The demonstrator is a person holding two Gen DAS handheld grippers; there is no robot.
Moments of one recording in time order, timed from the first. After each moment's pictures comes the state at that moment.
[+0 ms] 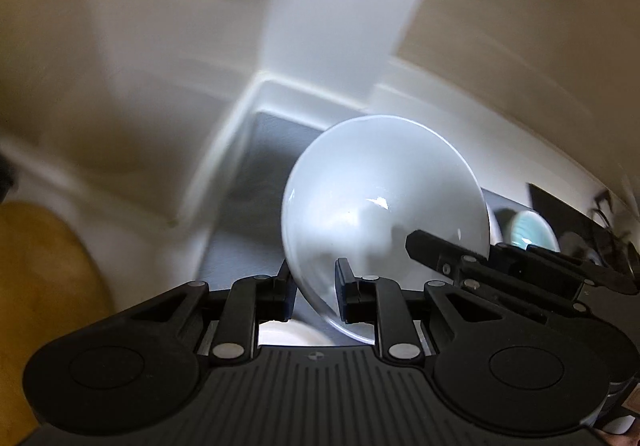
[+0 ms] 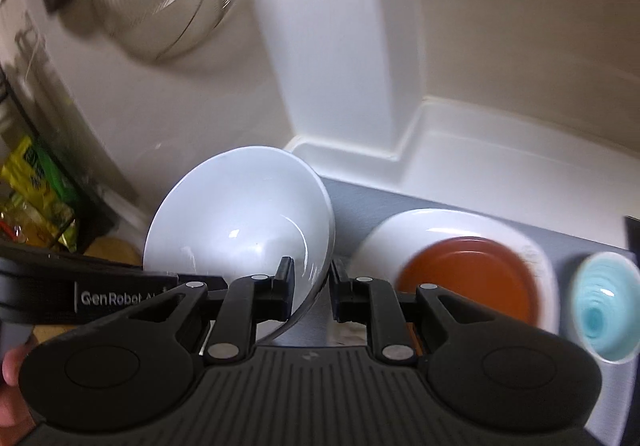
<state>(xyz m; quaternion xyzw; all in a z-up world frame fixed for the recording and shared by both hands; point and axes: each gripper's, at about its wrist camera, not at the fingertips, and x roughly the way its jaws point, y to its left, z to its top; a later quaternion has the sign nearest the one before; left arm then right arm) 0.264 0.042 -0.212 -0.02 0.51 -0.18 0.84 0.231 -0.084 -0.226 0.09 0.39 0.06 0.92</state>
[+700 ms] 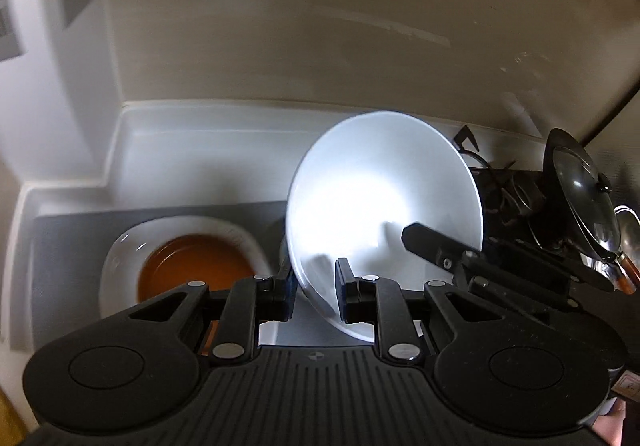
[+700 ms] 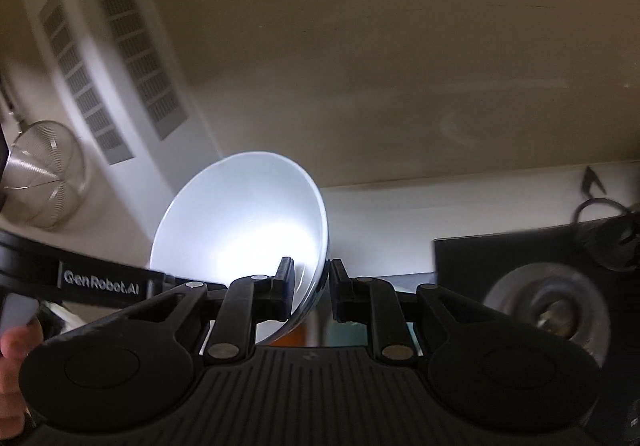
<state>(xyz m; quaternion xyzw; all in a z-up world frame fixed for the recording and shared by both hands) 0.229 -0.165 -0.142 0.06 0.48 -0.36 0.80 0.113 -0.302 -0.157 0.17 0.28 -0.08 0.94</state>
